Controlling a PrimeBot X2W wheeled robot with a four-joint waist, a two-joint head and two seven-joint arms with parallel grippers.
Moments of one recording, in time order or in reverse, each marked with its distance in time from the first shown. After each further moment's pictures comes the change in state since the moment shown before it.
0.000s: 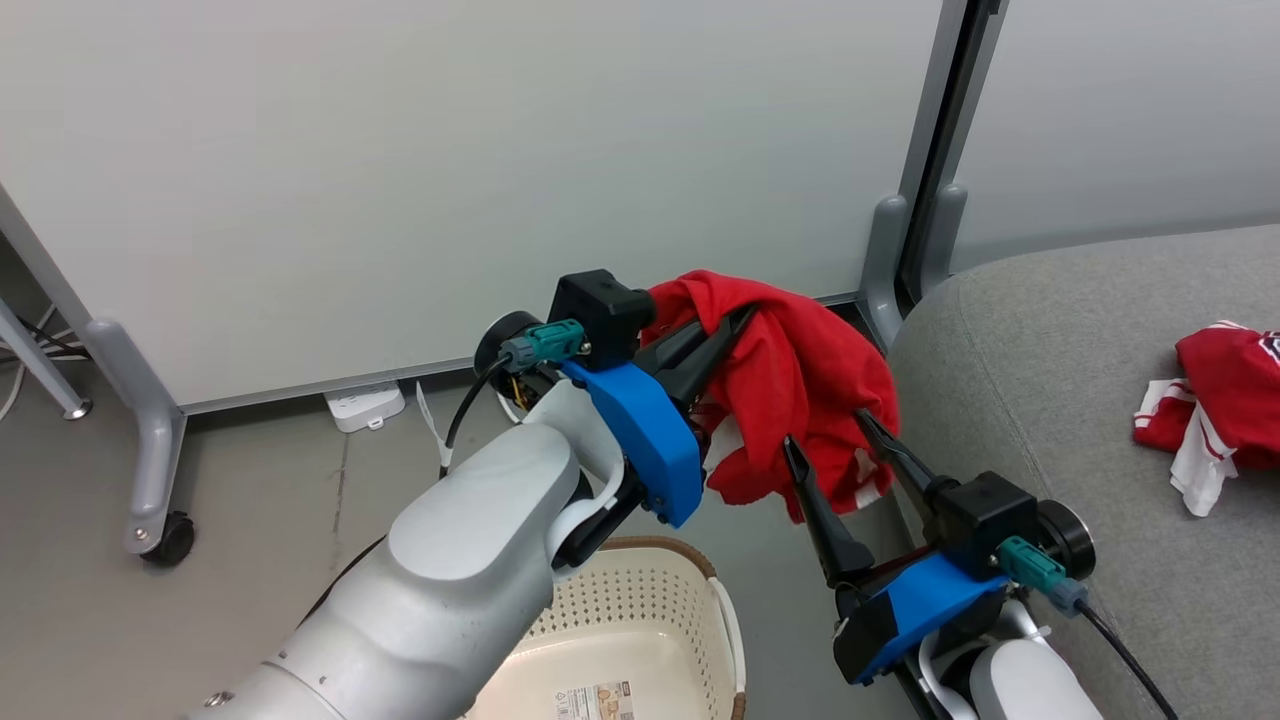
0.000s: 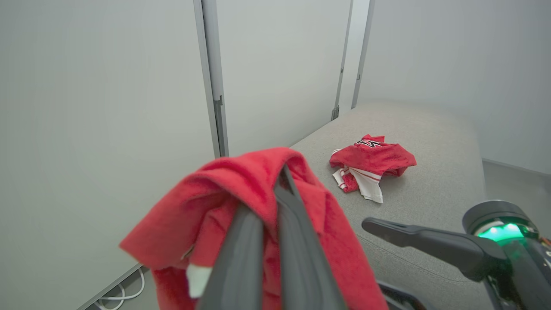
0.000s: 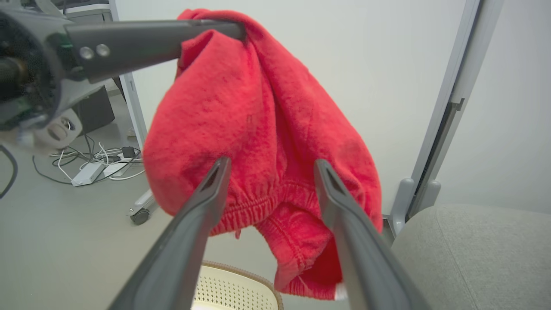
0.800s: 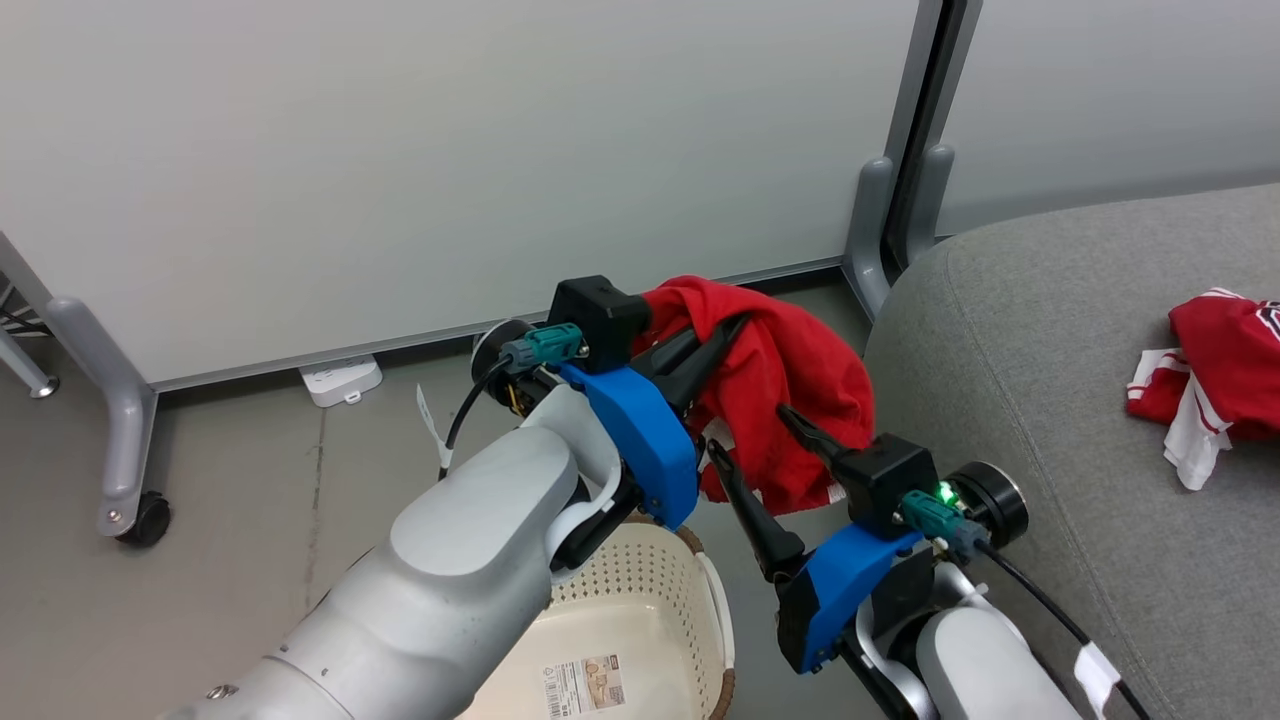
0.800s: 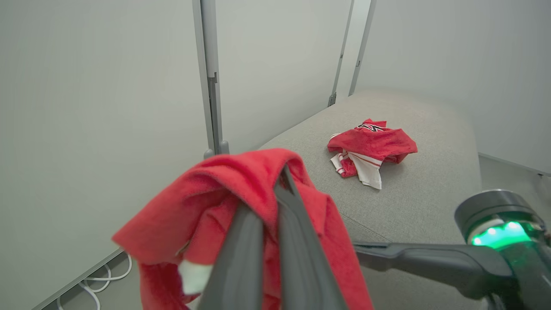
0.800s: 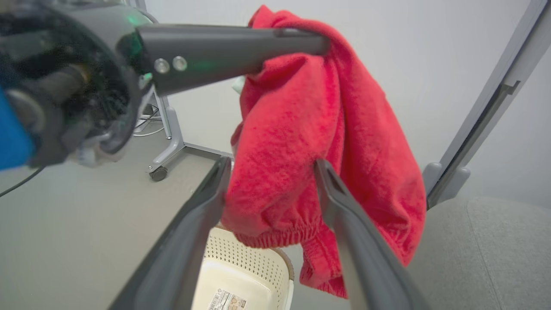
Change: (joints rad) left arm -0.017 -0.001 -0.056 0.047 -0.057 0.000 -0.019; right arm -0.073 0.000 0.111 -0.009 -0.003 0.000 0.172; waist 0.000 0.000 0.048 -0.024
